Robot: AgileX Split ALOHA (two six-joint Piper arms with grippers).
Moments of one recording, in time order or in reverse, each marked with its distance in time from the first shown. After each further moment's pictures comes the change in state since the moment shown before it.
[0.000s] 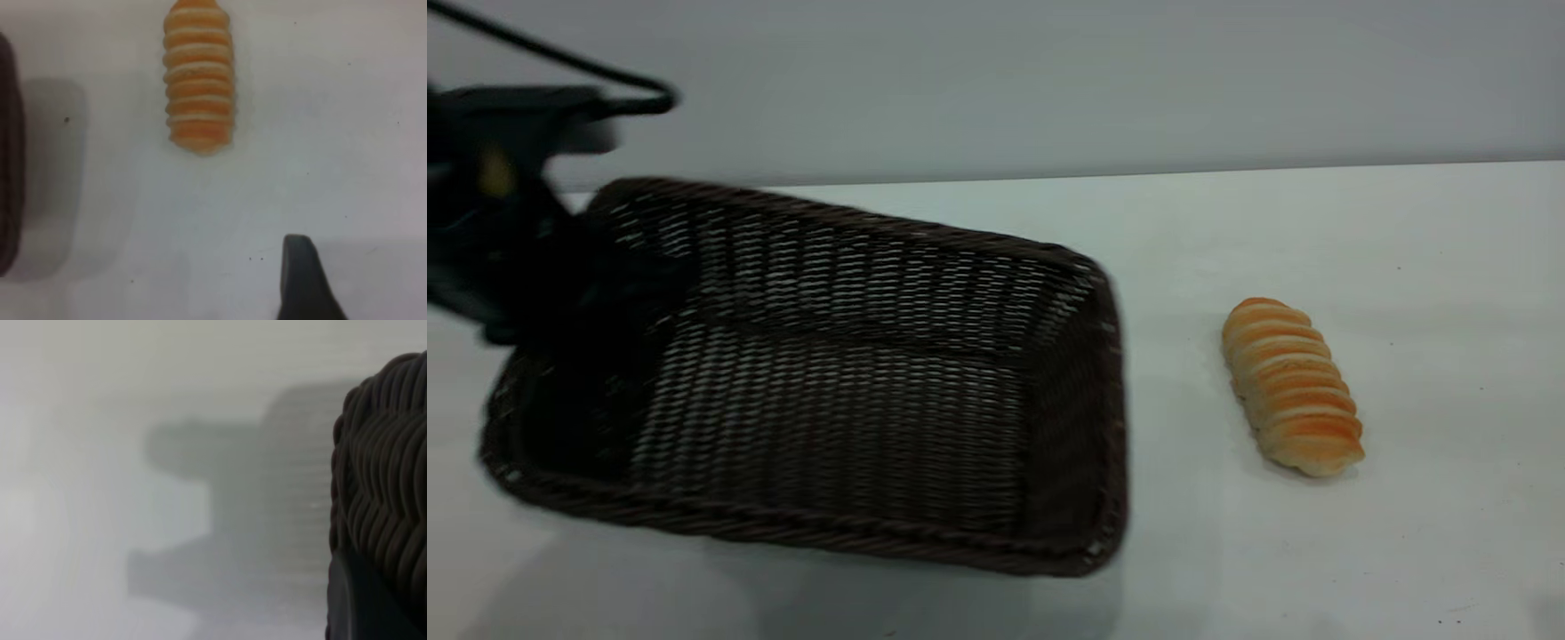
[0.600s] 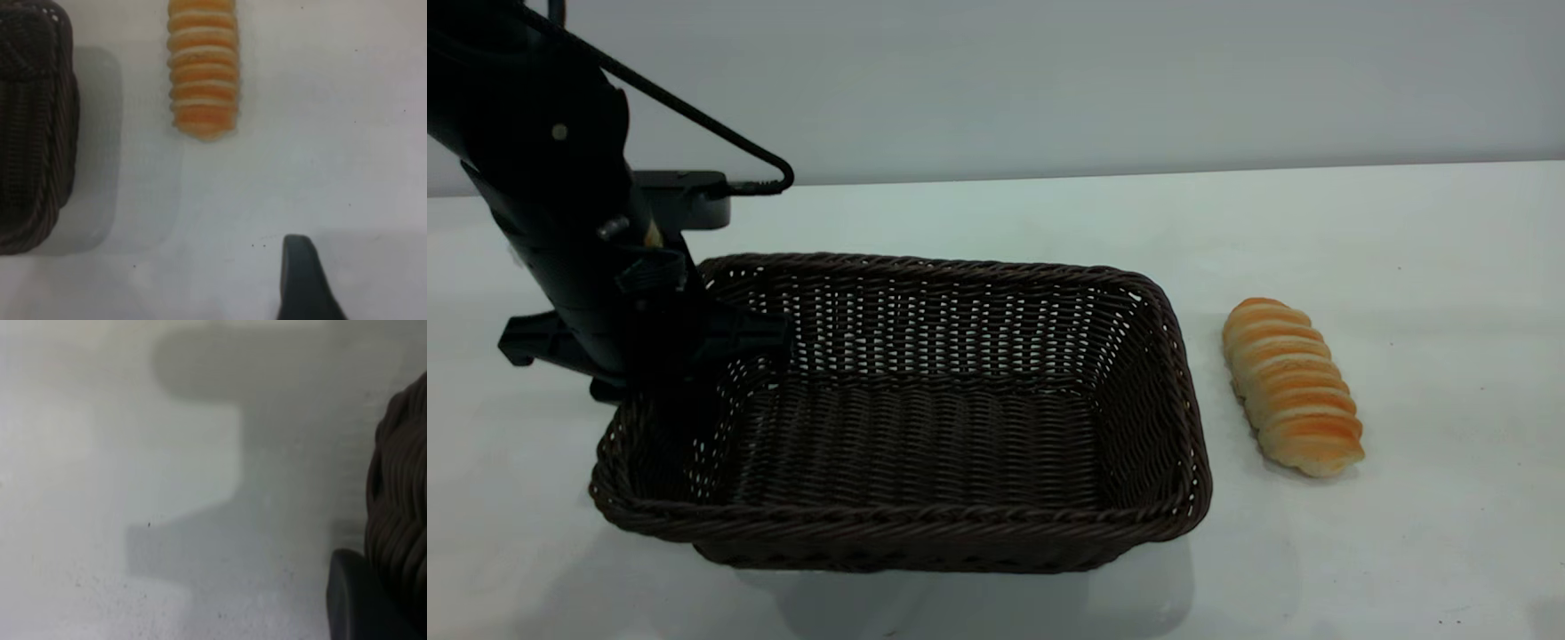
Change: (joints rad) left arm -0.057 0.225 -0.149 -0.079 0.120 -0.073; right arm 0.000 0.000 0.000 0.006 0.026 -0.016
